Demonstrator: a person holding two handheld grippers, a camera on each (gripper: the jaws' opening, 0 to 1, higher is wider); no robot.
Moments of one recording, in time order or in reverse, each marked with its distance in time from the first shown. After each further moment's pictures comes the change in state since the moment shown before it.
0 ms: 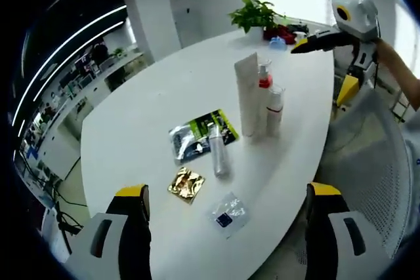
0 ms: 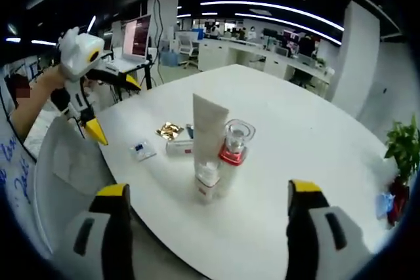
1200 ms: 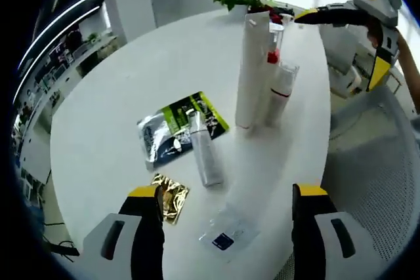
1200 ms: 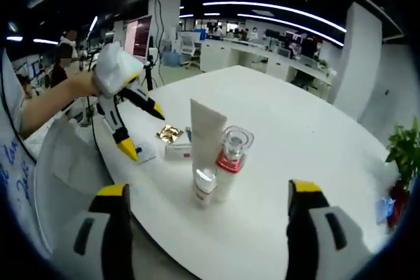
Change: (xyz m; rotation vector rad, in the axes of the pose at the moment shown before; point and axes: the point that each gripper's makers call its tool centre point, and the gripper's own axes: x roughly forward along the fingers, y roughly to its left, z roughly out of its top) left arm 0.074 -0.014 -0.006 0.027 0.162 -0.215; right arm 0.007 -0.008 0.007 -0.001 -0.010 0.013
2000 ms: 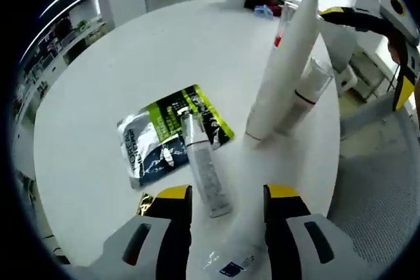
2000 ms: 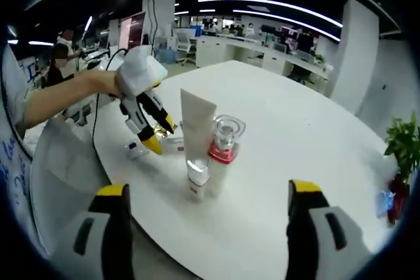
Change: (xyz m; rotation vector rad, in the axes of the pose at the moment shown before) left arm 0.047 0.021 0.020 -0.068 0.042 -0.046; right arm 0.002 -0.009 -0.013 0.031 0.027 -0.022
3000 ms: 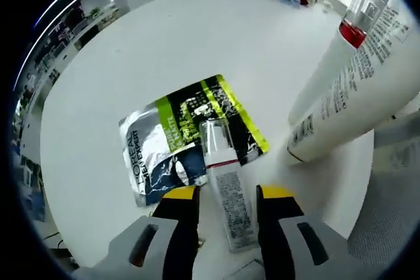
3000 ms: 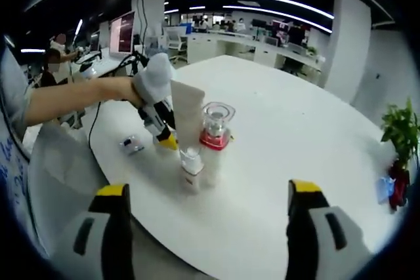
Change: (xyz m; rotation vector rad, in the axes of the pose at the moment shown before) left arm 0.039 0.031 0.002 -0.050 0.097 0.125; right arm -0.001 -0.005 -0.015 0.049 0.025 -0.037
